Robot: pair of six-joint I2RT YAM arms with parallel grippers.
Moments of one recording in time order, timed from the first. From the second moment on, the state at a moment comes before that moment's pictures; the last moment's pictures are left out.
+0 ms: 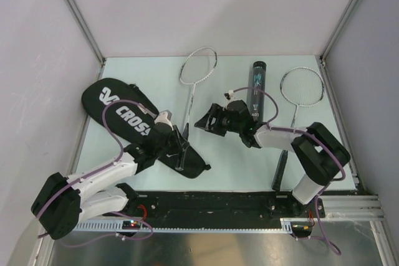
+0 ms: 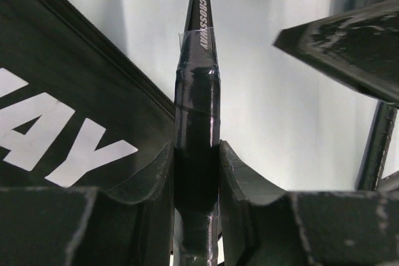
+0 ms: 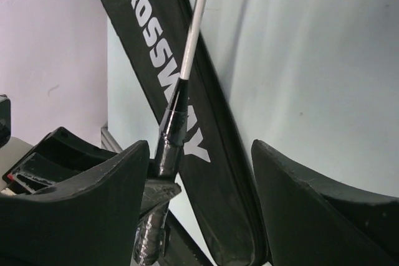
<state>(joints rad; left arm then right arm) -0.70 1.05 0.49 -0.12 -0.12 -0.81 0.70 1.63 0.82 0.36 -0.24 0.98</state>
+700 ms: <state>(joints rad) -0.75 1.01 0.39 0.12 -0.04 -0.85 0.75 1.78 0.80 0.64 -0.32 1.12</state>
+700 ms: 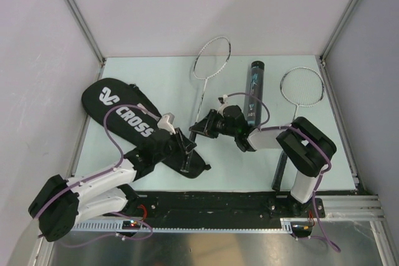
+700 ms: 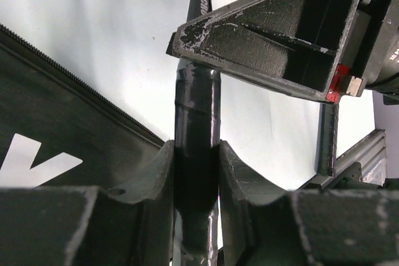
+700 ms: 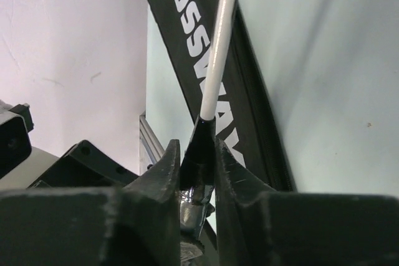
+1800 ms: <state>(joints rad) -0.60 1.23 0.82 -0.37 -0.48 -0.81 0.62 0.96 0.53 0.19 -0.18 0.83</state>
